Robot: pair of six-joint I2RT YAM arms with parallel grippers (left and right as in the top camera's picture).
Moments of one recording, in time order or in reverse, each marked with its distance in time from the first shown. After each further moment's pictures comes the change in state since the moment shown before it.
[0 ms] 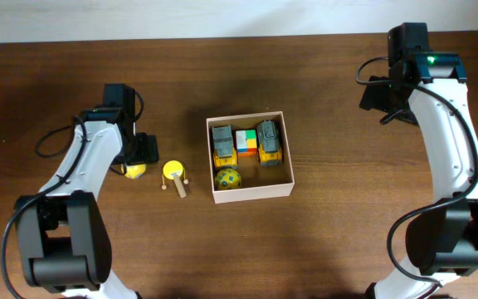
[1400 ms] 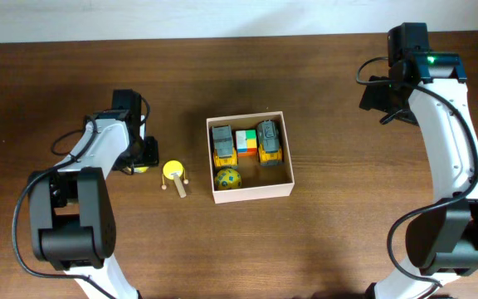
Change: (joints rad) left arm 0.000 0.133 -0.004 0.111 0.075 0.045; right arm 0.000 0.000 0.000 0.000 0.000 0.000
